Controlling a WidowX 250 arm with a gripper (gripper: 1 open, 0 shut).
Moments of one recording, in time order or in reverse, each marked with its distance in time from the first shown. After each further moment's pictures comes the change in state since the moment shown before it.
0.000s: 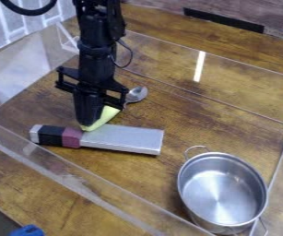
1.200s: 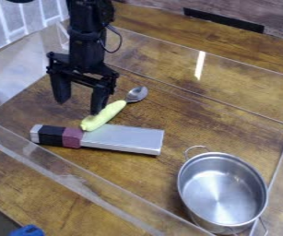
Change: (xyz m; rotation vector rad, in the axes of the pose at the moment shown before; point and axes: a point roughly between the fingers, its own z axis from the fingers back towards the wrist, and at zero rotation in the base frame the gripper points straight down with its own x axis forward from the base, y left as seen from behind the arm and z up) arm 0.008 0.025 0.005 0.026 -0.002 0.019
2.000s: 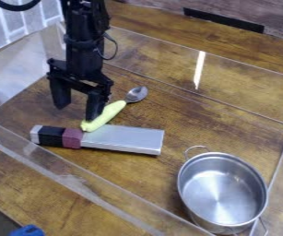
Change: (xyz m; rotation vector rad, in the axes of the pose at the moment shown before) arm -0.001 0.004 -0.013 0.006 0.001 -0.075
